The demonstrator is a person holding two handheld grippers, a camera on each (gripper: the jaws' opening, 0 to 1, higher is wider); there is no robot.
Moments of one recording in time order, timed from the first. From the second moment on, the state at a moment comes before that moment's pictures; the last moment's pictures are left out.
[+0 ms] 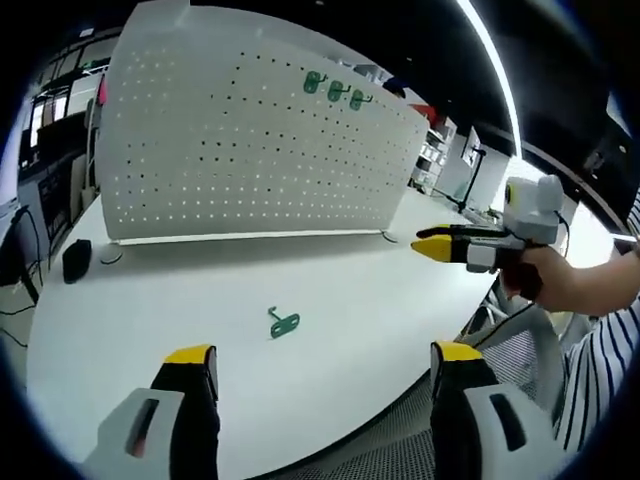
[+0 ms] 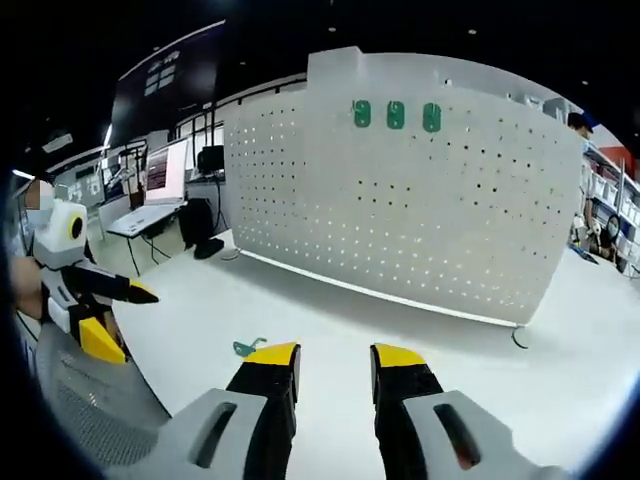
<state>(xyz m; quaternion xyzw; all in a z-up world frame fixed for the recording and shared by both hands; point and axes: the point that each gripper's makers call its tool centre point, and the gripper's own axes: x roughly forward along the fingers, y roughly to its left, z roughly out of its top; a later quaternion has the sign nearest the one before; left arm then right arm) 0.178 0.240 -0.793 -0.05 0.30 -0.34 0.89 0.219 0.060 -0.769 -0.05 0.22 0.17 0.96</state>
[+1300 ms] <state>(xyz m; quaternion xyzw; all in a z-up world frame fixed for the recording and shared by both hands) 0.185 0.270 -0.802 -0.06 0.36 -0.31 0.88 0.225 0.191 -0.855 0.03 0.36 0.26 0.89</state>
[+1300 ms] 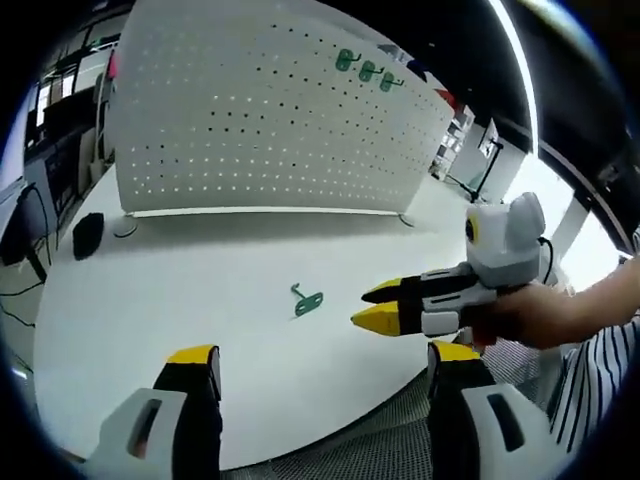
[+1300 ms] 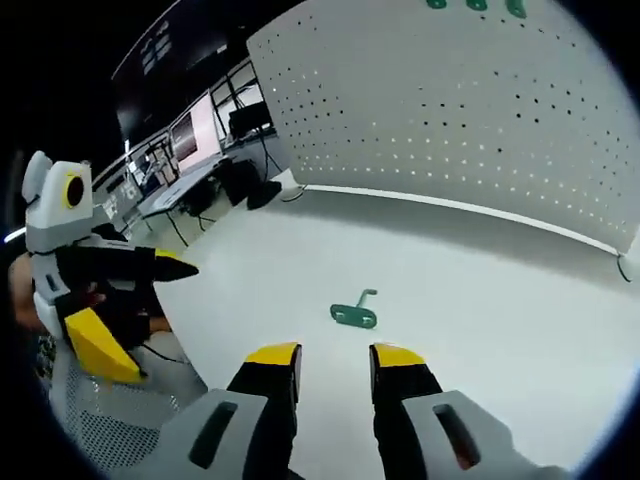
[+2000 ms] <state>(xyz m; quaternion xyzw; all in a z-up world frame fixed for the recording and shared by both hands) 0.186 0.282 -0.817 -0.07 0.38 -0.30 0.87 0.258 0.197 -0.888 0.12 0.41 0.19 0.88</state>
